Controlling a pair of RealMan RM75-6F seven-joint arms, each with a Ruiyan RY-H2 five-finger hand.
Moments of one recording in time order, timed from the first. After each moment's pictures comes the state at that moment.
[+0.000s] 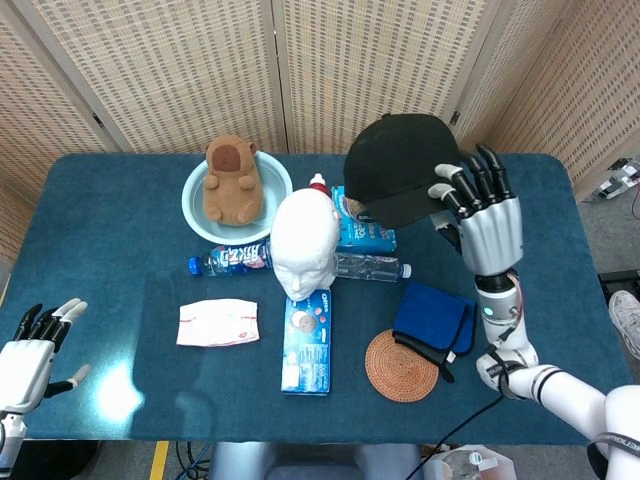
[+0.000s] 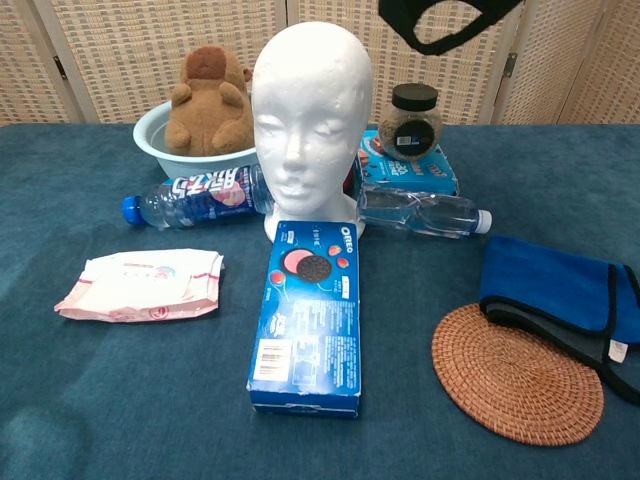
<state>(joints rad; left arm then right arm) -0.11 -1.08 -0.02 -1.66 1.52 1.45 0.05 0.71 -1.57 0.33 -1.05 -1.58 1.76 -0.09</state>
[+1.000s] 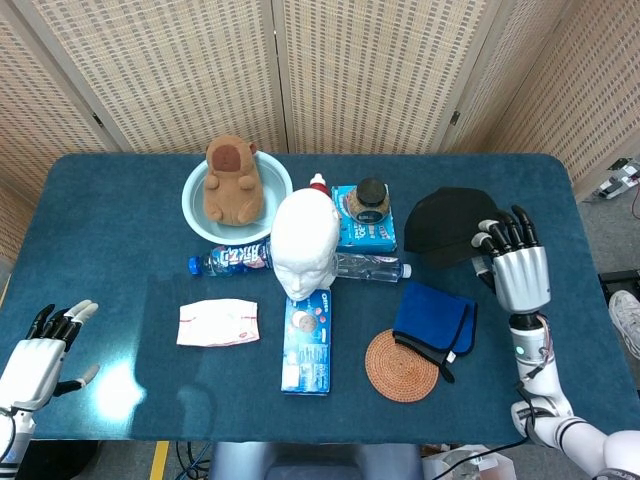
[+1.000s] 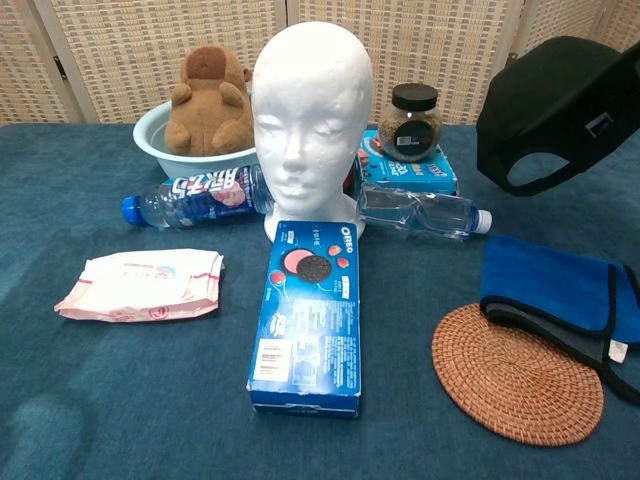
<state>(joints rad) -0.13 -1.10 -0.01 -1.63 1.52 1.41 0.04 0.50 -1.70 0.20 -0.78 -1.52 1.70 0.03</state>
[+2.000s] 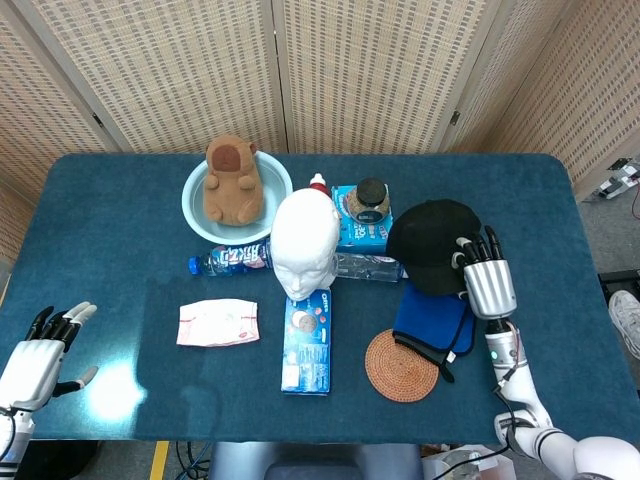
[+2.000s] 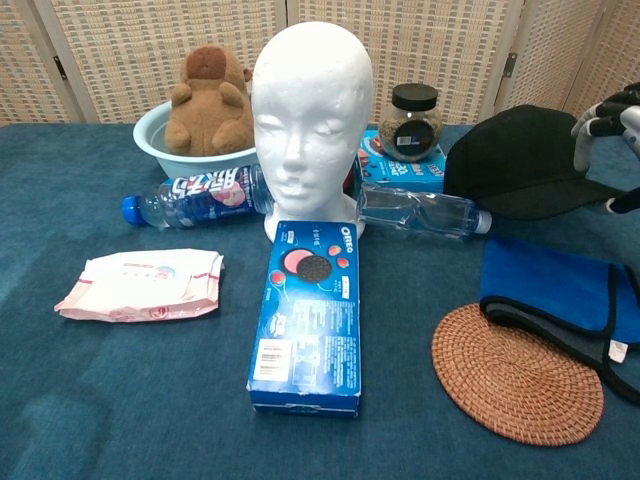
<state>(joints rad) -0.13 -1.10 -0.01 -1.62 1.50 1.40 0.03 0.47 -1.81 0.16 -0.71 -1.45 1.43 -0.07</state>
